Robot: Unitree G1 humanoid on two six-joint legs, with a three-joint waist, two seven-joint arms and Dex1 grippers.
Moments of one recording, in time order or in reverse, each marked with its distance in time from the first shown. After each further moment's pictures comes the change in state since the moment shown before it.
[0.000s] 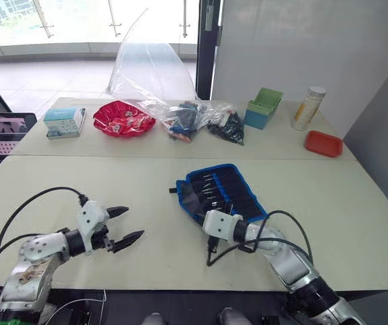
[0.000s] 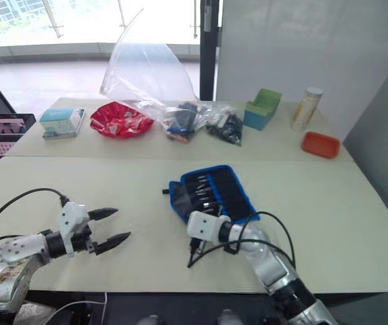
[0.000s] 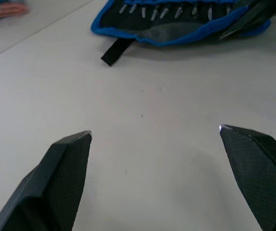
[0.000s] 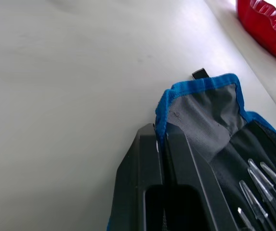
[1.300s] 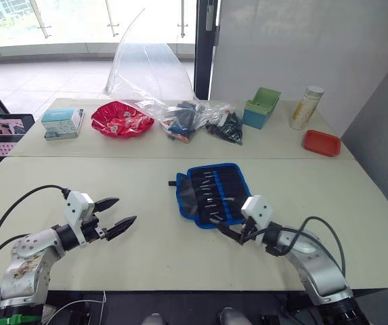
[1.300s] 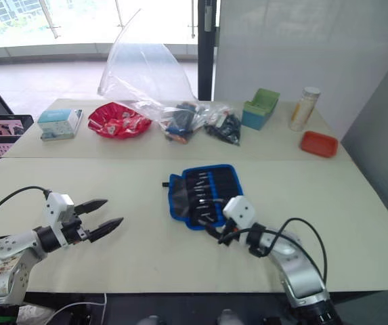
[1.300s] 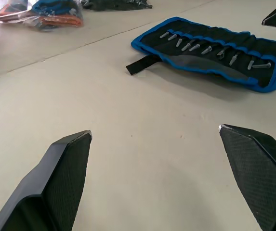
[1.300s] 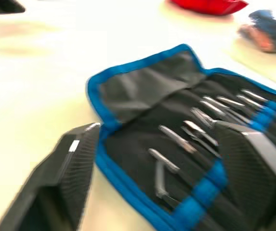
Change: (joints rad) left arm 0.077 -0.115 0.232 -0.046 -0.138 0.178 0.060; right arm 0.071 0.047 -0.181 -0.129 0.273 0.286 -0.020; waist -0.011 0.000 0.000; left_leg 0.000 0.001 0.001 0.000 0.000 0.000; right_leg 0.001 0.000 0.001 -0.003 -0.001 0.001
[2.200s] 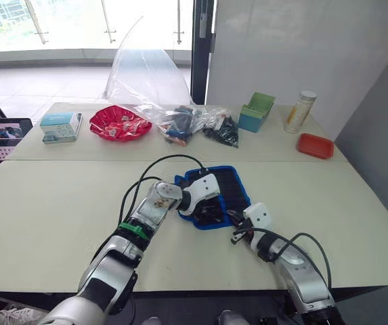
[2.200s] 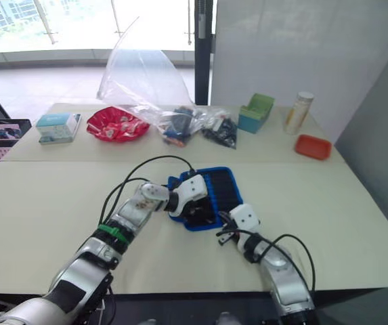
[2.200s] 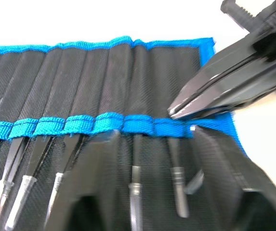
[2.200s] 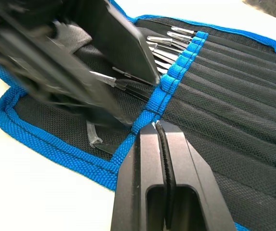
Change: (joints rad) left arm -0.704 -0.334 -0.601 0.395 0.392 0.133 -0.028; right arm 0.091 0.142 -0.106 0.205 -0.030 -0.064 -0.199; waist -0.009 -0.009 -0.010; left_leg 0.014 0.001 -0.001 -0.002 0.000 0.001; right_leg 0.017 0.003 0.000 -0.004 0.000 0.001
